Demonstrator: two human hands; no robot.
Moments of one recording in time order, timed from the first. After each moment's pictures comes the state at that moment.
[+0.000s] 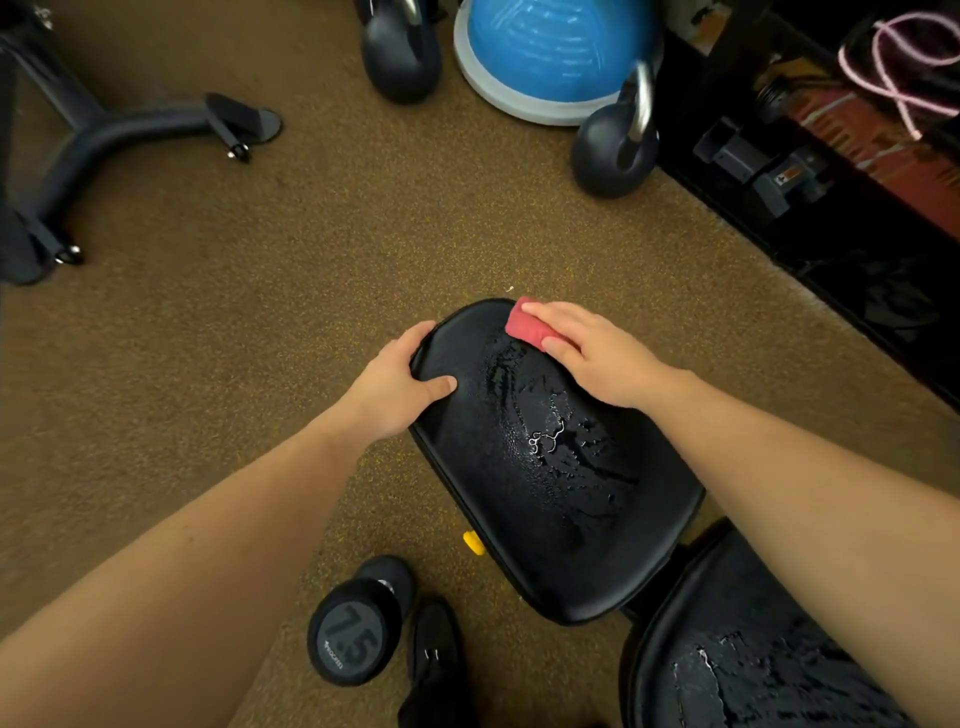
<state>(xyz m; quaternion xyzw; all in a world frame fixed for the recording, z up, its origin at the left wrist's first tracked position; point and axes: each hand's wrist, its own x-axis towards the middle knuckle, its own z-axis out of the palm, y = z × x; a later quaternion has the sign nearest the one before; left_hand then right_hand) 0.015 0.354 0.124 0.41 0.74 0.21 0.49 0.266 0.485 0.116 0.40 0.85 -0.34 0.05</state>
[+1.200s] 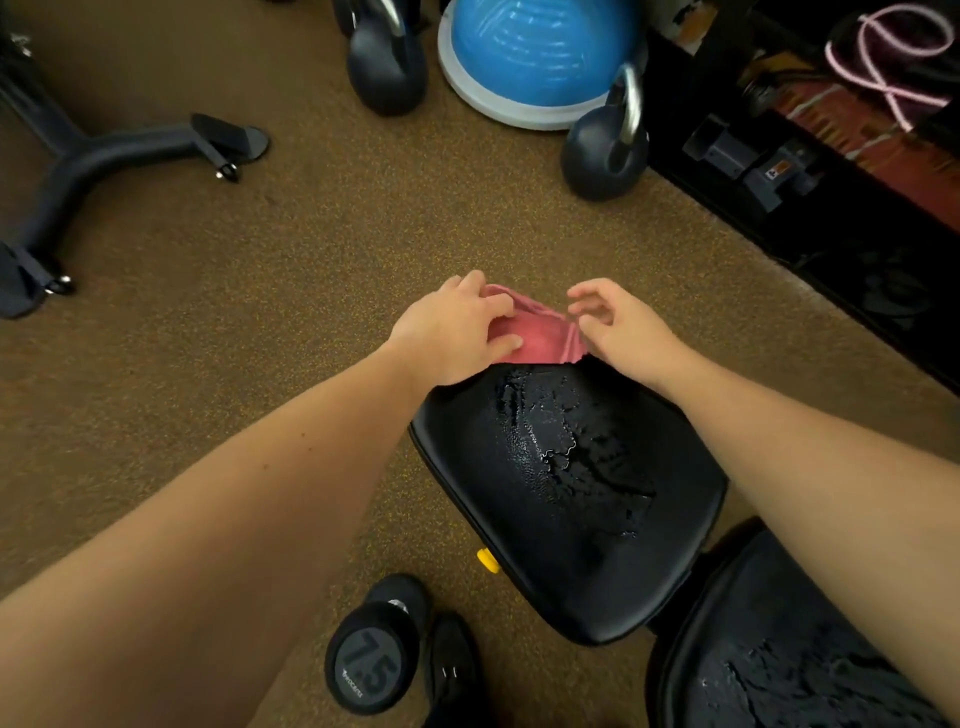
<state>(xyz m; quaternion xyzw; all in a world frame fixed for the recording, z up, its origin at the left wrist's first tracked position) 0.030 0.442 0.151 0.75 0.64 0.00 0.19 0.256 0.504 0.143 0.55 0.71 -0.44 -0.08</state>
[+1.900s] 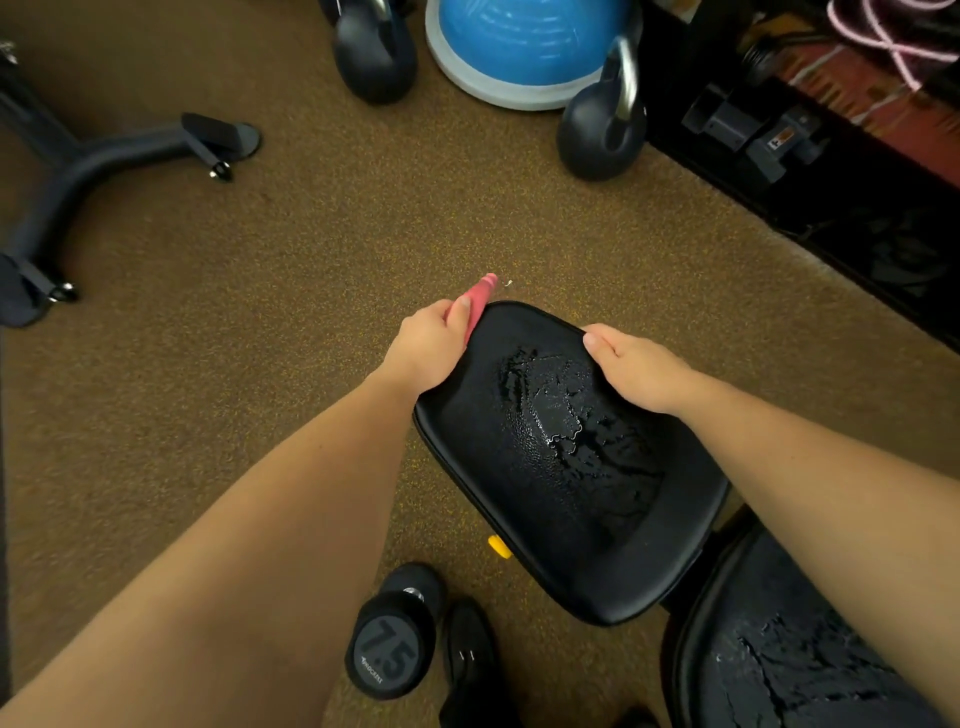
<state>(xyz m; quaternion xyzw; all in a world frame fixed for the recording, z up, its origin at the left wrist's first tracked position) 0.021 0.422 0.108 0.44 0.76 0.19 0.43 0.279 0.472 0.122 0.57 0.72 -0.37 0.13</state>
